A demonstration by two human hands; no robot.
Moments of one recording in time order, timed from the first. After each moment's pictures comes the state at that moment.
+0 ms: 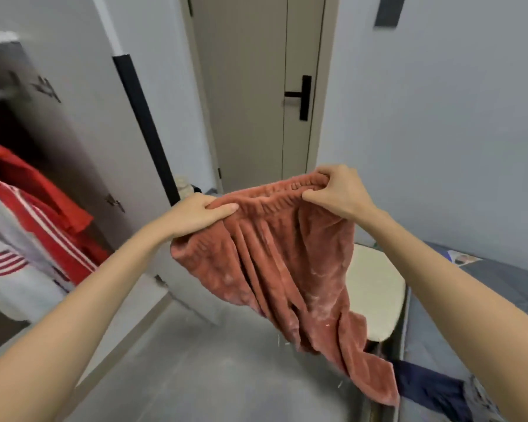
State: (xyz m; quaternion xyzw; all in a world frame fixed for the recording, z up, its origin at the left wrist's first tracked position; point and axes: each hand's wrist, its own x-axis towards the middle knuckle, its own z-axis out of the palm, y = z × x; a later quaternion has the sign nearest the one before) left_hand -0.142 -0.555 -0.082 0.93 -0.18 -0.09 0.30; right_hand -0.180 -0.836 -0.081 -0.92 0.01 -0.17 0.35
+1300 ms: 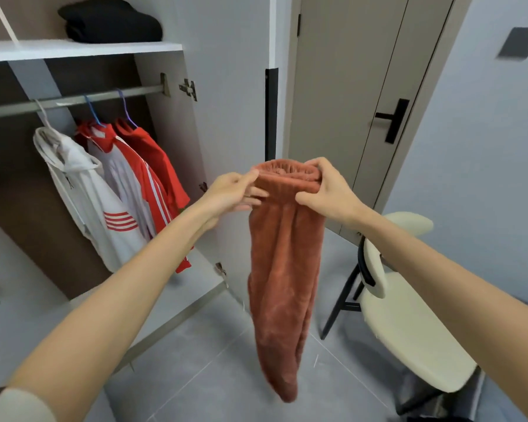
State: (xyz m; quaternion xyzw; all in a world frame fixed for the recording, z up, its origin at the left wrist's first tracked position) left_hand -0.170 -0.416 -0.056 0.79 0.03 -0.03 0.61; right_hand -0.167 -0.622 -0.053 -0.86 -0.16 -0.07 0.48
